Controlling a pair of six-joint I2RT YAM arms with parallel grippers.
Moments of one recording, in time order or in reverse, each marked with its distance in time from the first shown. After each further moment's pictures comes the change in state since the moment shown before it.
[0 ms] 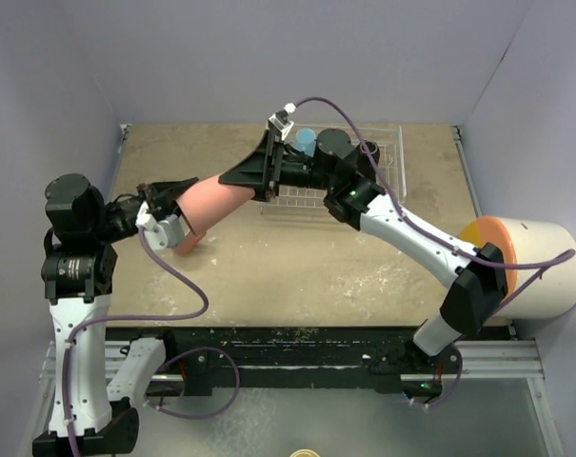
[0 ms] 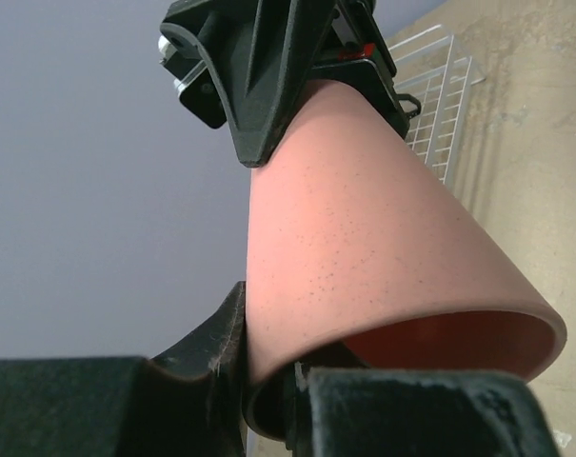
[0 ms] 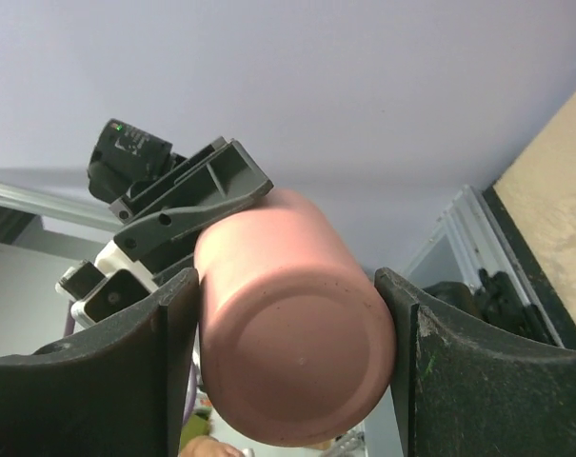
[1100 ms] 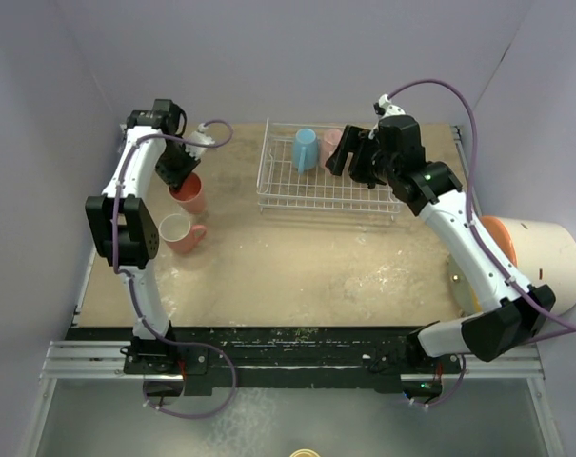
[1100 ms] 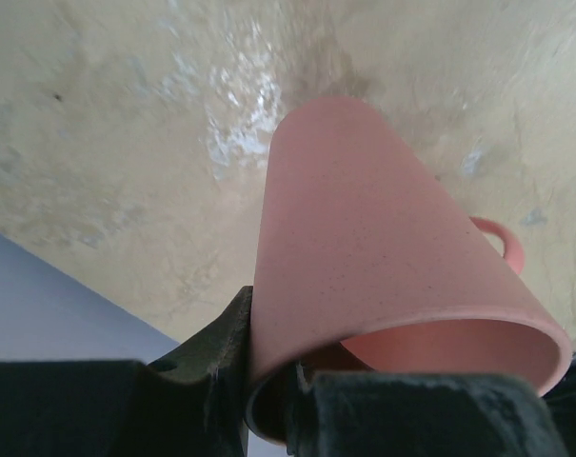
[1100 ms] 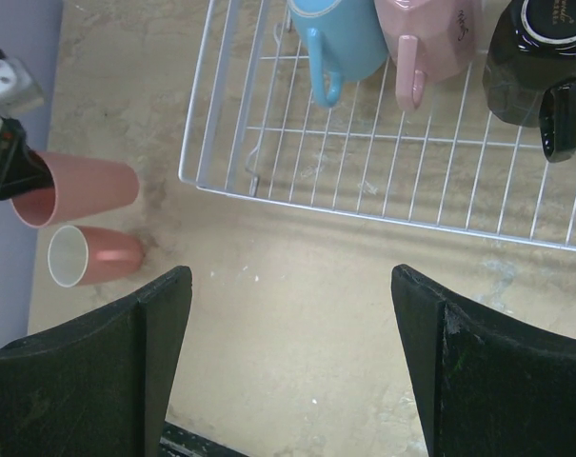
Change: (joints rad) left arm -0.104 1.212 0.763 -0.671 -1.028 -0.342; right arm -0.335 -0.220 0.069 -0.934 0.693 -0.789
